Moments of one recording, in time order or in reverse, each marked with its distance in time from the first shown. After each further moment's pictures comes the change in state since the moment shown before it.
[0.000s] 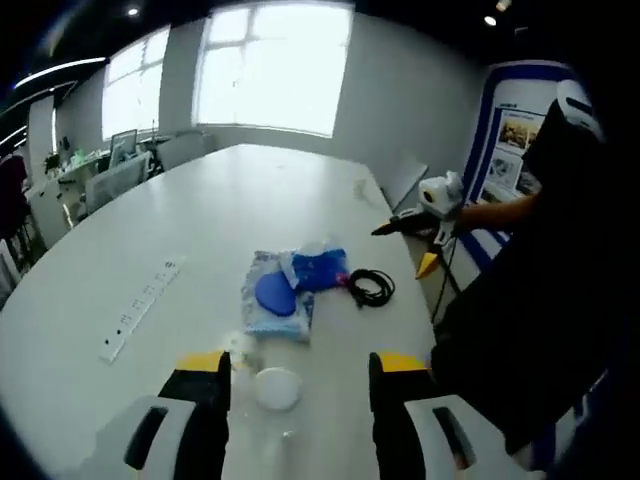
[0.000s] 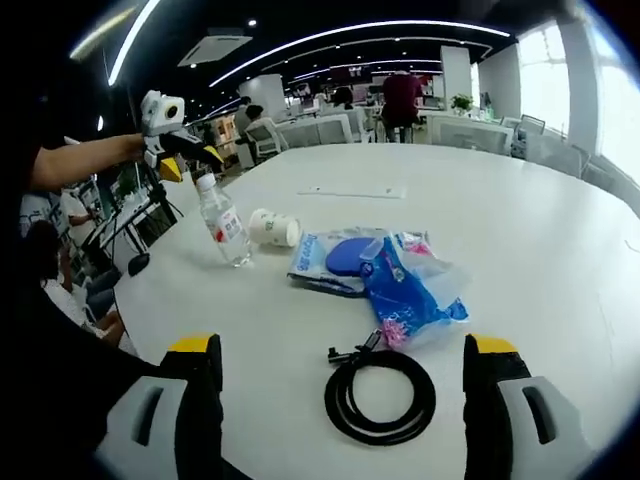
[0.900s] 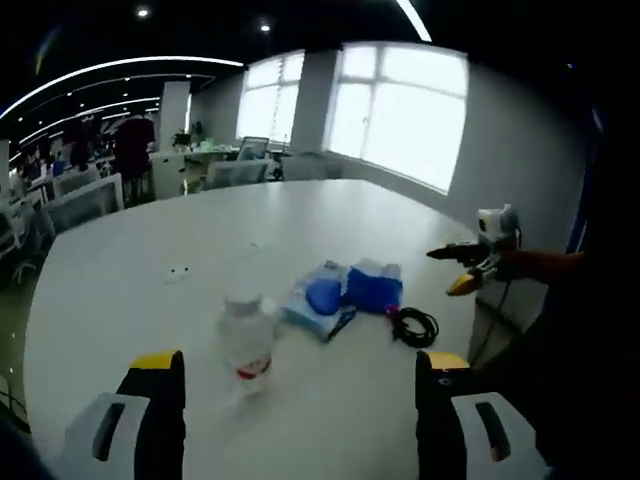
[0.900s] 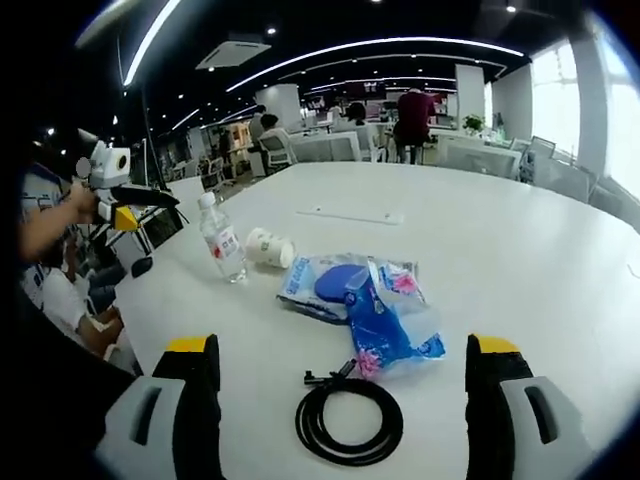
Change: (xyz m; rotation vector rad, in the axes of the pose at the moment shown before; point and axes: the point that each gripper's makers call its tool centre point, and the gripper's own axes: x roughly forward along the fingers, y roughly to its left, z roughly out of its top) left arm -0.027 -0.068 -0.049 -0.316 -0.148 0.508; right arm -0.006 -0.025 0.027 -0.018 -0.079 0.040
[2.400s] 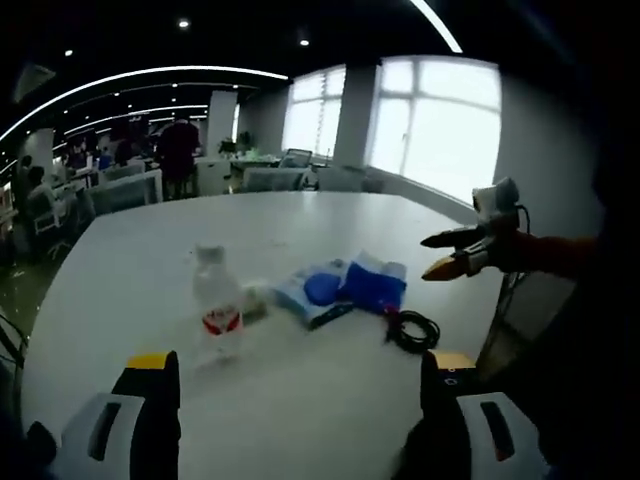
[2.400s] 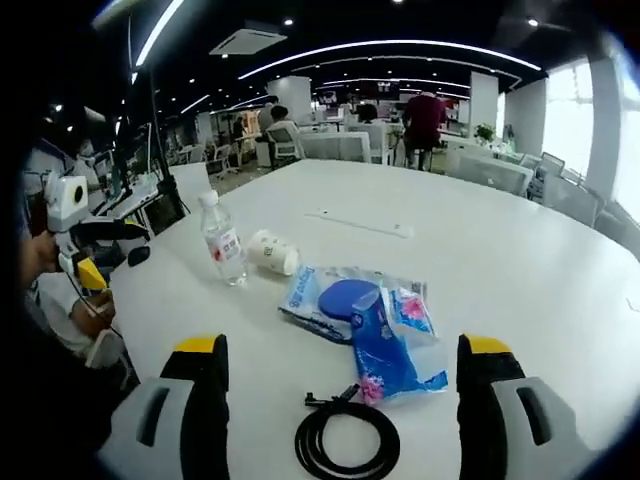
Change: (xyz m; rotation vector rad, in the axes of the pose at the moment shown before) left arm -0.010 -0.041 -0.041 -0.090 -0.053 0.153; right arm 0.025 0.019 0.034 -0.107 0.023 0.010
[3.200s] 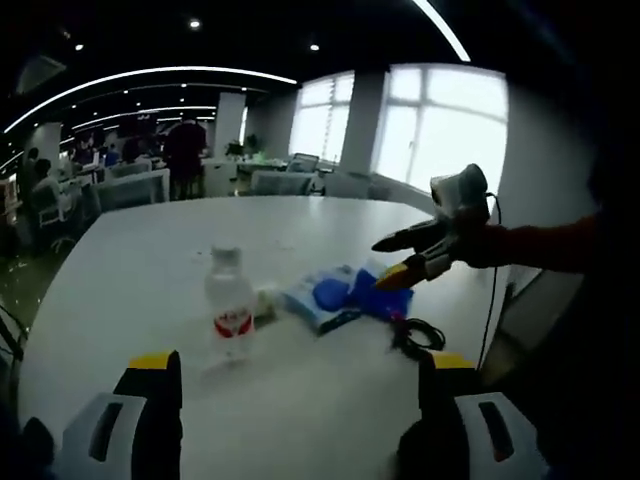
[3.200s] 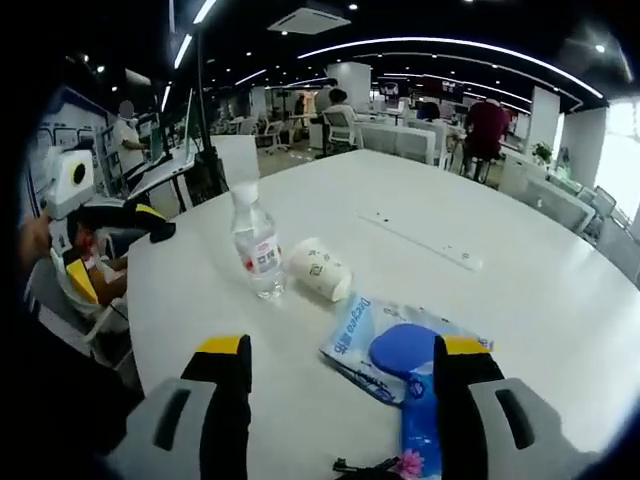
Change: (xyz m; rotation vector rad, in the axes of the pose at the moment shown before) left arm -0.001 0.005 0.010 -0.037 -0.026 0.013; right arm 0.085 0.062 0.036 -0.160 0.058 0.179
